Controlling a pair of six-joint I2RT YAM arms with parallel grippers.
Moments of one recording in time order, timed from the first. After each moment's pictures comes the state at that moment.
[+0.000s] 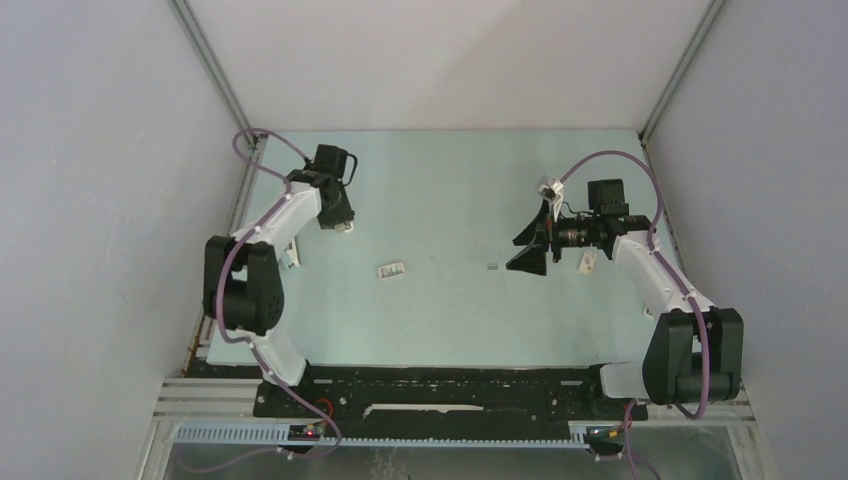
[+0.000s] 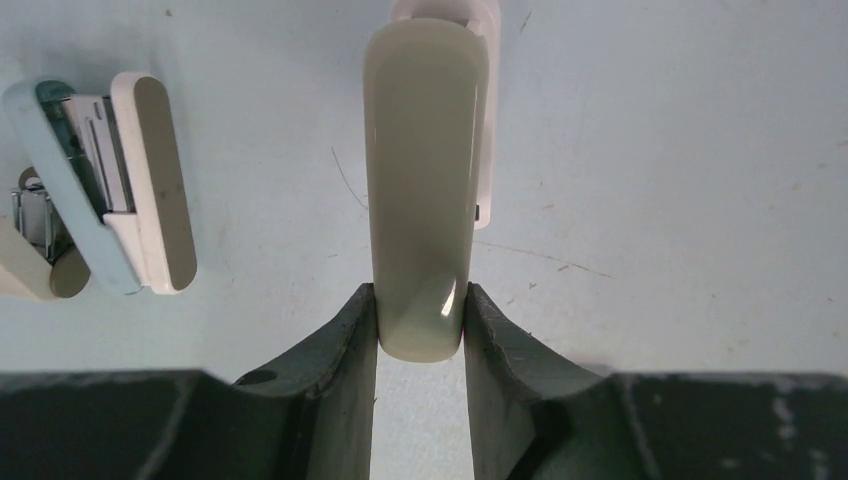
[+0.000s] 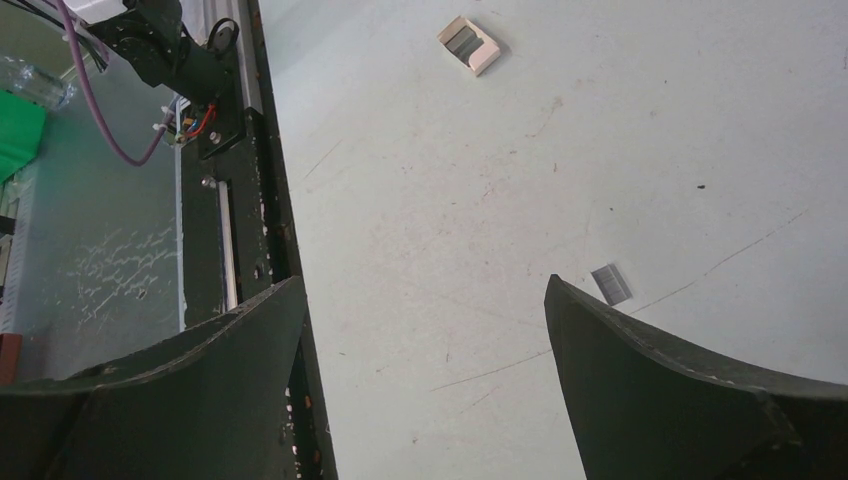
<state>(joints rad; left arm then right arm) -0.19 1.70 1.32 -0.69 -0.24 -0.48 0.05 1.35 0.95 -0.55 -1.19 -0.47</state>
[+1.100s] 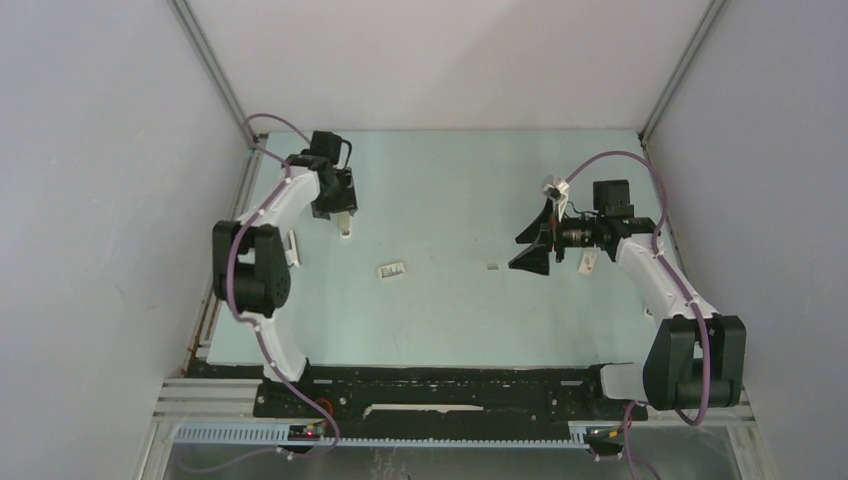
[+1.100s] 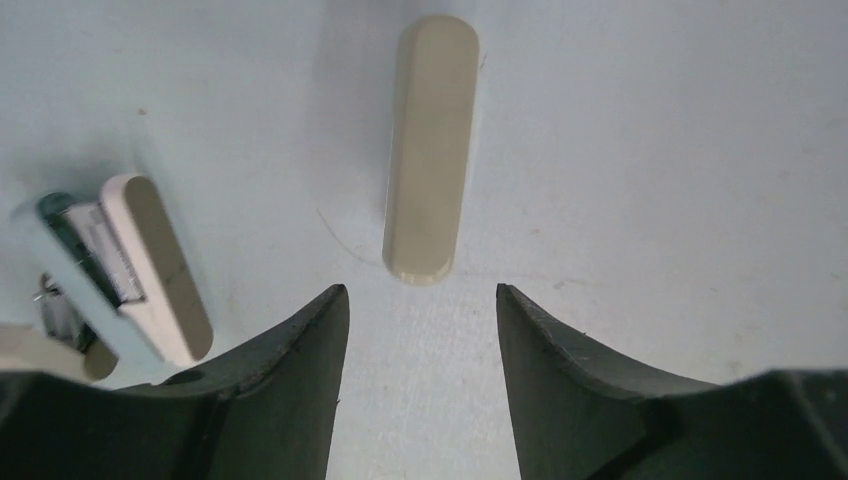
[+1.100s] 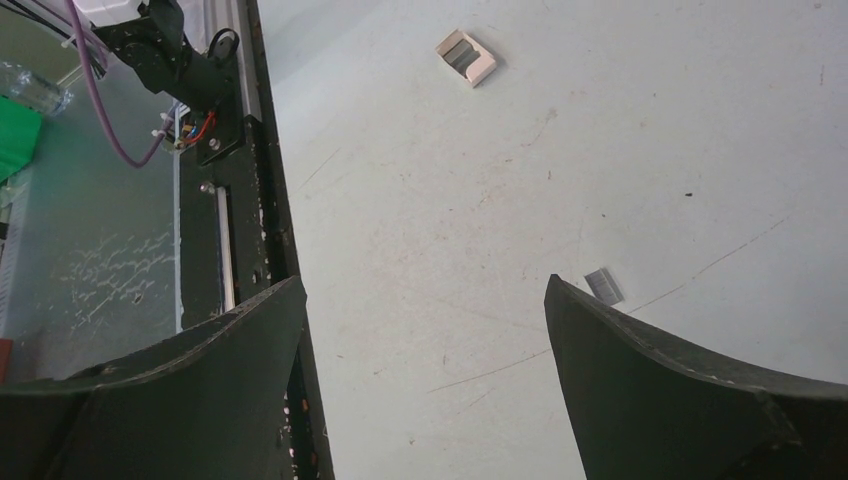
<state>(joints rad) -0.14 1.91 1.55 -0.79 -0.12 -0.31 0.03 1.32 0.95 -0.54 -1.21 -0.47</state>
